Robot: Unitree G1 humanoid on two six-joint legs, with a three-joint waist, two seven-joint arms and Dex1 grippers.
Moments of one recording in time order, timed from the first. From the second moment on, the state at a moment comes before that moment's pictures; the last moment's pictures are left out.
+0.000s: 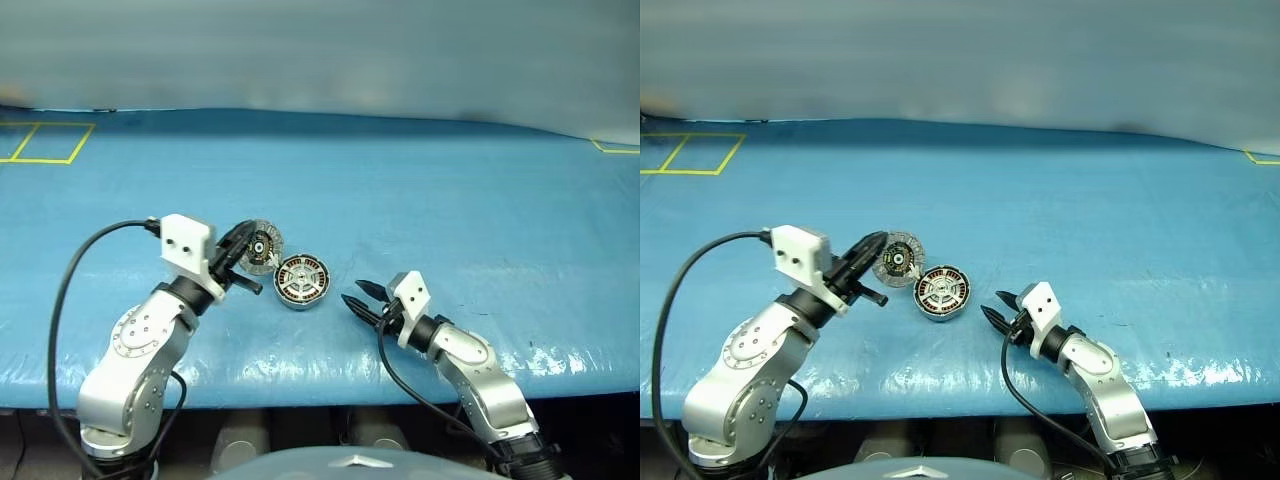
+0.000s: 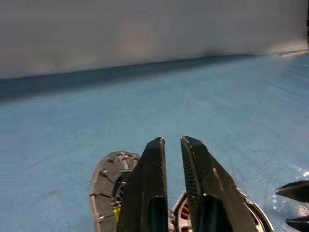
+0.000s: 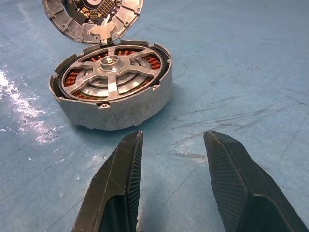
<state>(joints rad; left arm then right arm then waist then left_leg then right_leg) 0.04 0.23 0.15 -0.74 -0.39 0.64 -0.28 0.09 -0.35 0.15 -0.19 0.23 0.18 0.63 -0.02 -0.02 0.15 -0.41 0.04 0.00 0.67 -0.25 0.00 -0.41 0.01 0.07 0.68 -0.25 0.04</state>
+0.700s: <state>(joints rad) 0.20 0.29 0.35 -0.23 -0.55 0.33 -0.54 0.09 -0.35 0.17 -0.24 0.25 0.21 0.66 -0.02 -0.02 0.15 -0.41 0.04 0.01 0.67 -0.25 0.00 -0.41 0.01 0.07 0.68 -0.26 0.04</state>
